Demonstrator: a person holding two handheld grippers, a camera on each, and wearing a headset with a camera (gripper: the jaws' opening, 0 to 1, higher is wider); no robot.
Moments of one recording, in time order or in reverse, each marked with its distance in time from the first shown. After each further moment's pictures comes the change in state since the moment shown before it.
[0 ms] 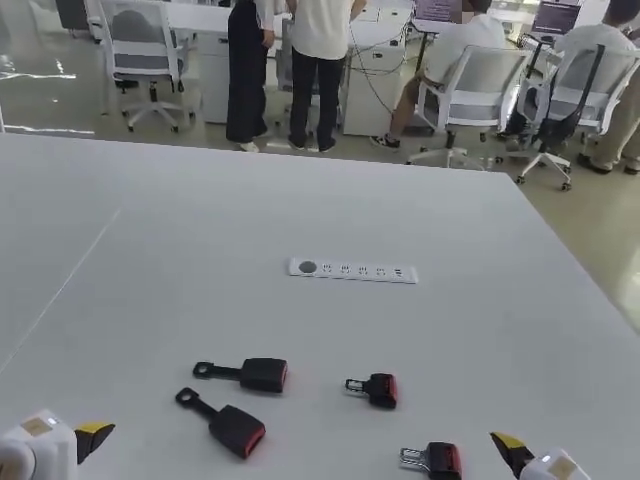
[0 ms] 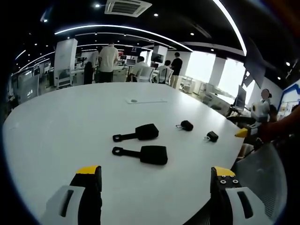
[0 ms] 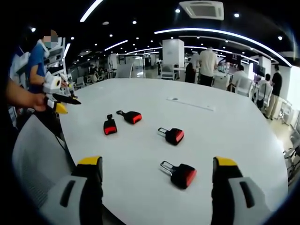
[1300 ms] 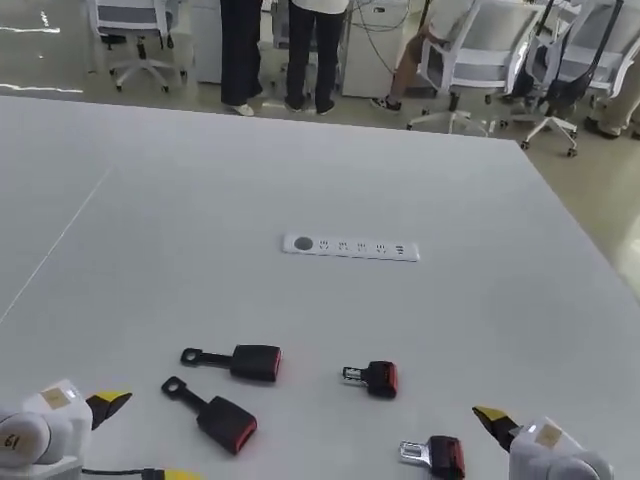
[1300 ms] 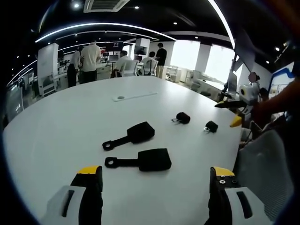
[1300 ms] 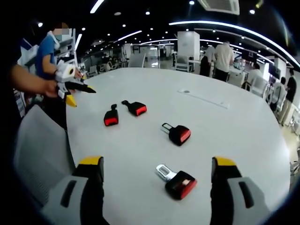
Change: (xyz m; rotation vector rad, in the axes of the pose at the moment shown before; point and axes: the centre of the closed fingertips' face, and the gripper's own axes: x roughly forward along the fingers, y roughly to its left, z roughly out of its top) left arm 0.045 -0.004 0.013 0.127 0.087 -0.100; right arm 0.040 -0.012 -0.005 -0.078 0.097 0.136
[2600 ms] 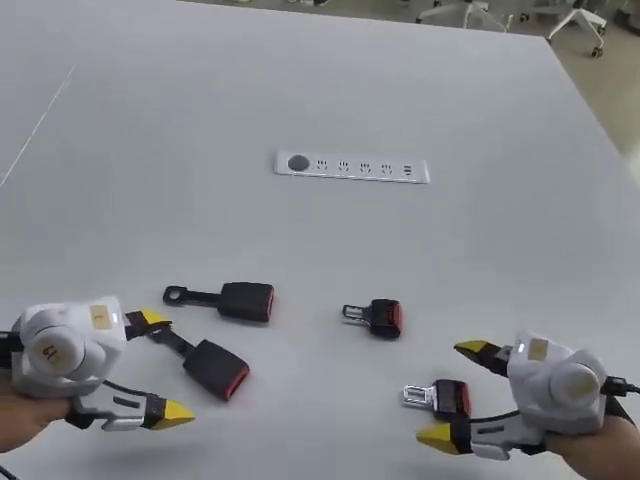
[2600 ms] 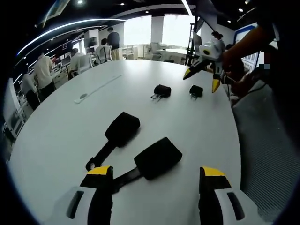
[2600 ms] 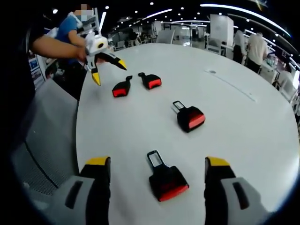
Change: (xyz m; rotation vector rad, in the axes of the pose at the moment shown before) left arm 0.075 0.023 -0.026 0.388 0.240 -0.269; right arm 0.033 -0.022 -0.037 -0.138 0.229 0.272
